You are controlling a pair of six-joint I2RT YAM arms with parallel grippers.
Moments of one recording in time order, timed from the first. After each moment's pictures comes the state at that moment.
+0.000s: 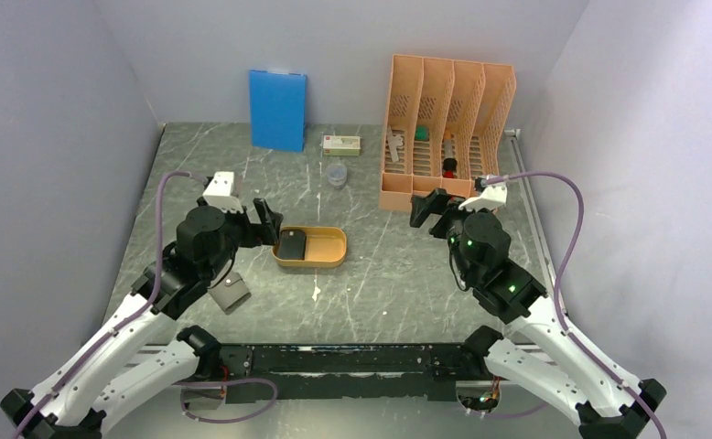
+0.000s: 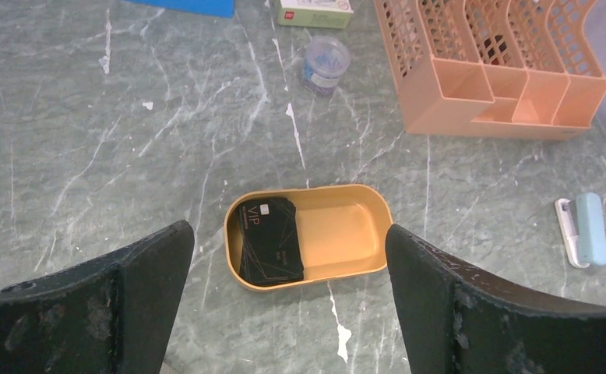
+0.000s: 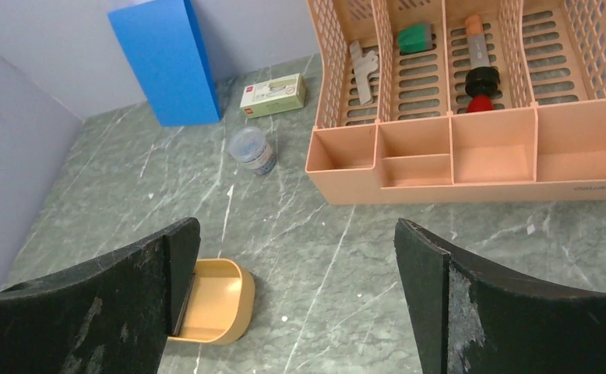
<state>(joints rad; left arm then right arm) -0.62 0.71 0.77 -0.36 -0.31 -0.39 0.69 0.71 0.76 -0.20 0.57 0.46</state>
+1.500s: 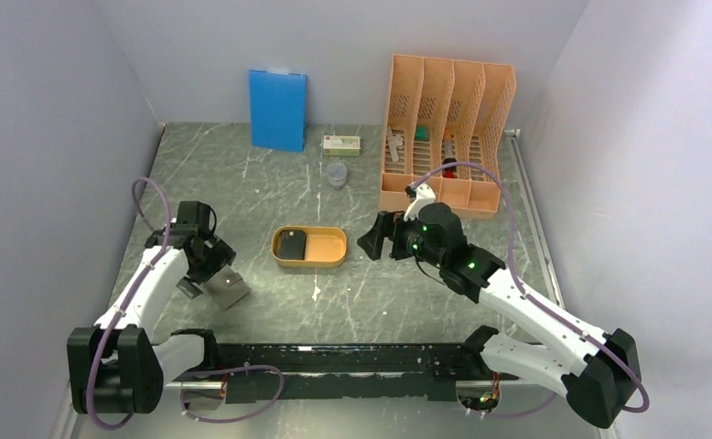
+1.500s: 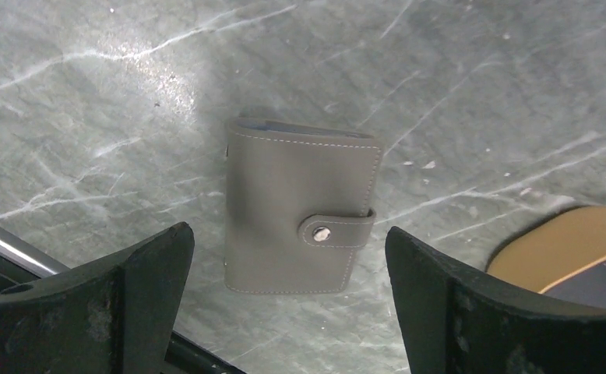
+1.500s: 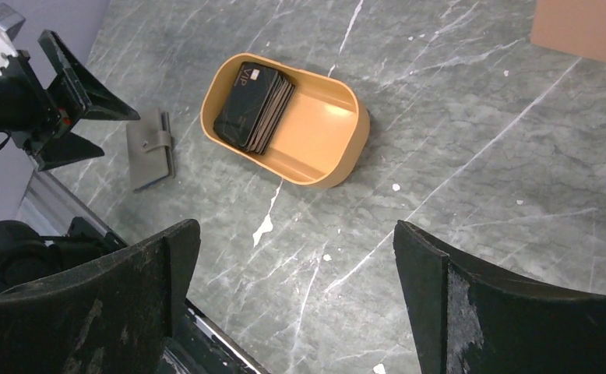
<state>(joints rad) -0.01 1.10 0.69 -0.84 -0.23 -0.89 0.71 0.97 0.71 -0.18 -0.04 0.52</state>
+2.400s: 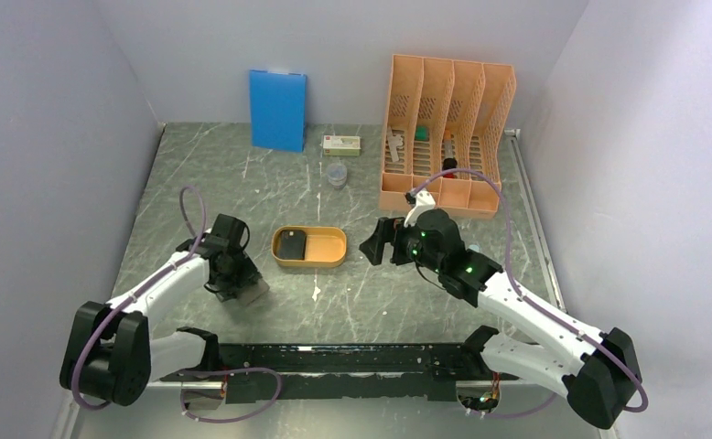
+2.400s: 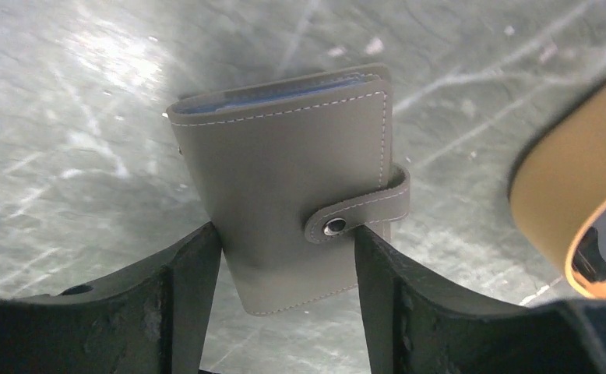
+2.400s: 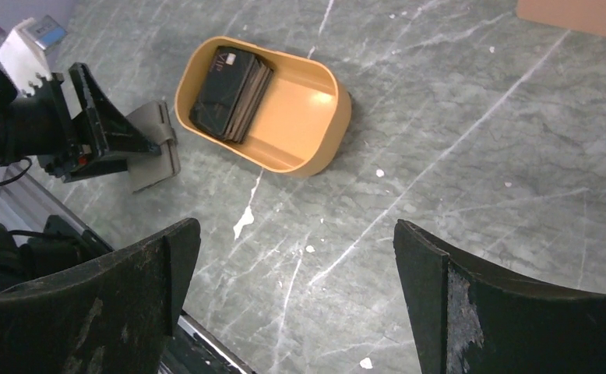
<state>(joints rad) -0.25 1.18 0.56 -0.68 -0.14 -0.92 0.71 0.96 0.66 -0.15 -0.02 0.52</state>
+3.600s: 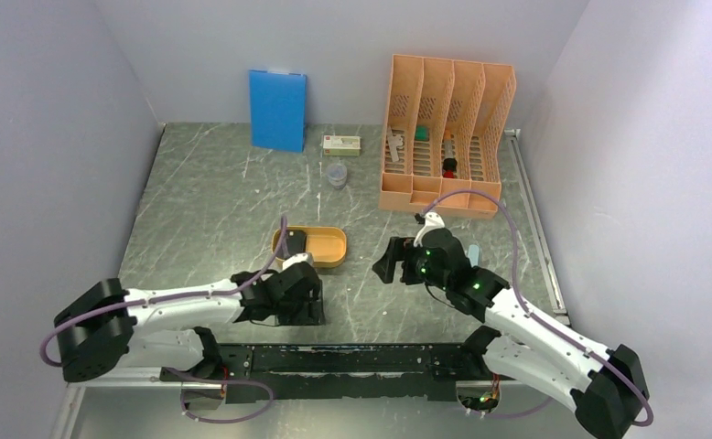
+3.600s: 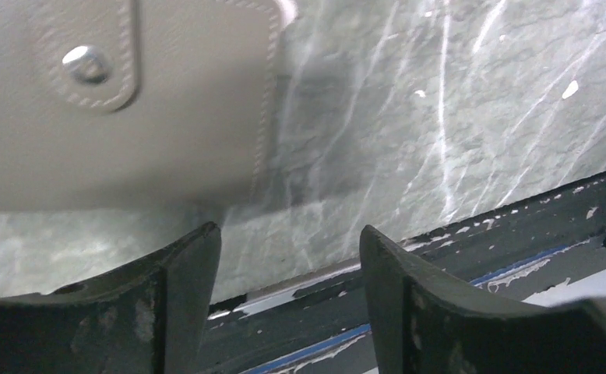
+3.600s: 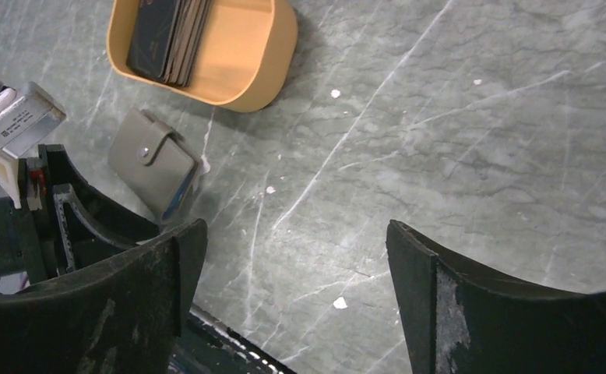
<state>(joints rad) -1.07 1.22 0.54 -0.39 -0.07 -1.02 0.71 0.84 0.51 -0.26 0.02 0.59</state>
